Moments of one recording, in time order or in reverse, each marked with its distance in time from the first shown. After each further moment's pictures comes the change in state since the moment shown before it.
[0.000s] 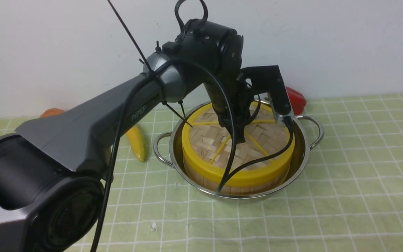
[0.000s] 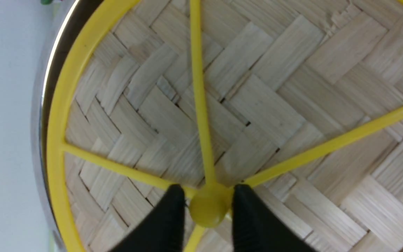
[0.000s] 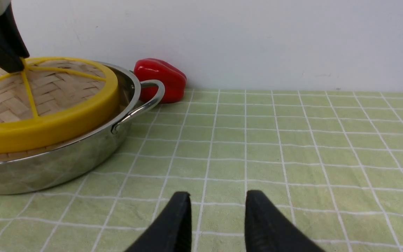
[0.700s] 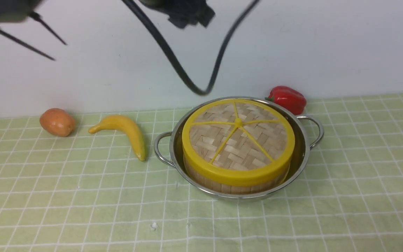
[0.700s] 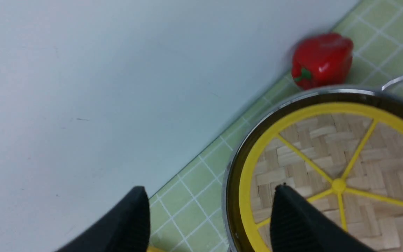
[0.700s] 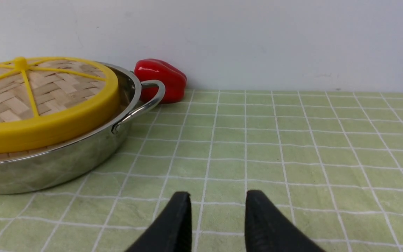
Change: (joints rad) right arm 0.000 0.000 0.000 0.000 0.000 0.000; left arm 0.070 -0.452 0.001 0.139 0.009 -0.652
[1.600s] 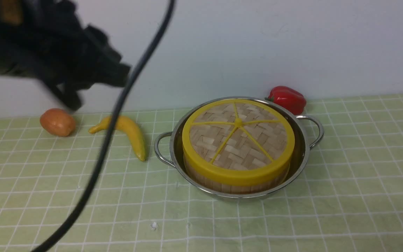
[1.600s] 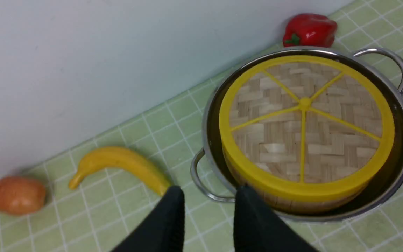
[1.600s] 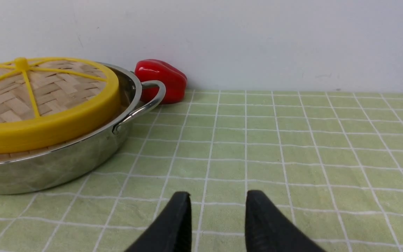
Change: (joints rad) right arm 0.000 0.000 0.000 0.000 0.000 0.000; left arm 0.097 -0.706 0.859 -0.044 -0.227 -0.228
